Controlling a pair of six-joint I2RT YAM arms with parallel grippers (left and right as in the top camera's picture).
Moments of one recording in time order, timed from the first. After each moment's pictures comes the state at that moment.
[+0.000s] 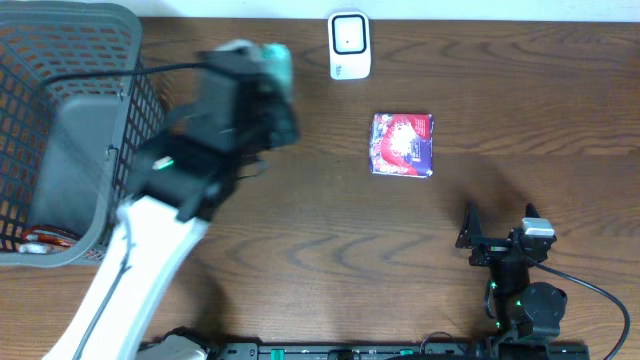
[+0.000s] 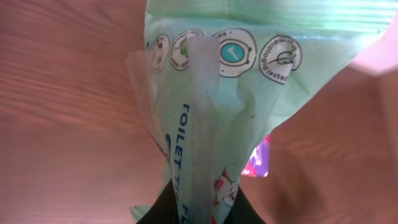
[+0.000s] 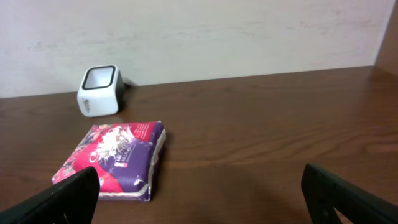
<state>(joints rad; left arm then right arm) -0.49 1.40 1.55 -0.90 -0.04 -0.66 -0.06 0.01 0.01 -0.07 -0.04 0.10</state>
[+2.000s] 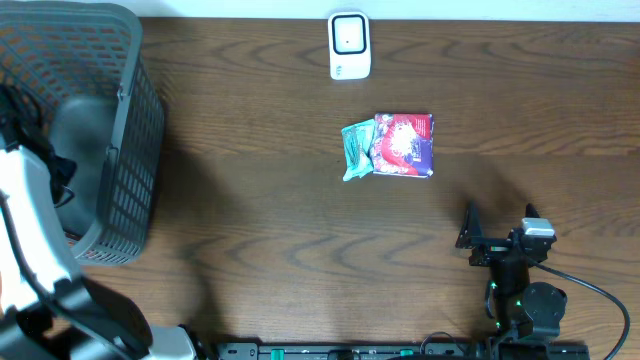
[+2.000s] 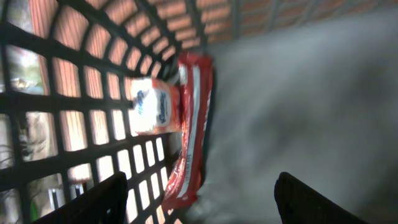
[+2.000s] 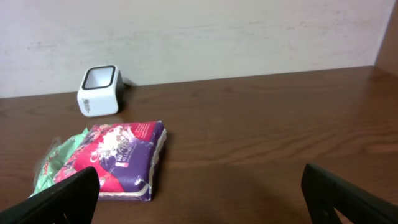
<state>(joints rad) 0.54 1.62 1.47 -1.21 -0.40 -0.75 -0.06 0.01 0.01 -0.07 -0.04 0.10</state>
